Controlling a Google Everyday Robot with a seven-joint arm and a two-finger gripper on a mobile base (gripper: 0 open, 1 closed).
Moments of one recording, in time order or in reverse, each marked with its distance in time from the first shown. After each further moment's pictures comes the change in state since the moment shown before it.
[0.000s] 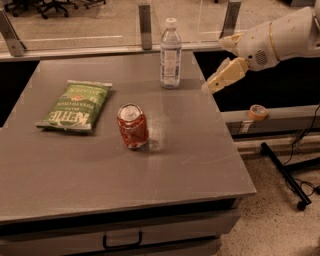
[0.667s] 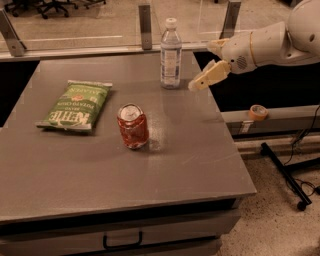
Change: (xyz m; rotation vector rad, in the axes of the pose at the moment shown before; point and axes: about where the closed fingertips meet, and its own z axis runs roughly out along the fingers) arm 0.002 -0.028 0.049 -0.011 -0.096 0.019
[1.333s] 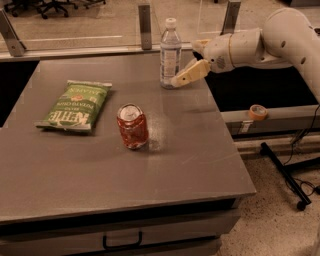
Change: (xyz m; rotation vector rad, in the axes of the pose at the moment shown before) arm -0.011 -0.018 0.049 0.005 -0.082 0.019
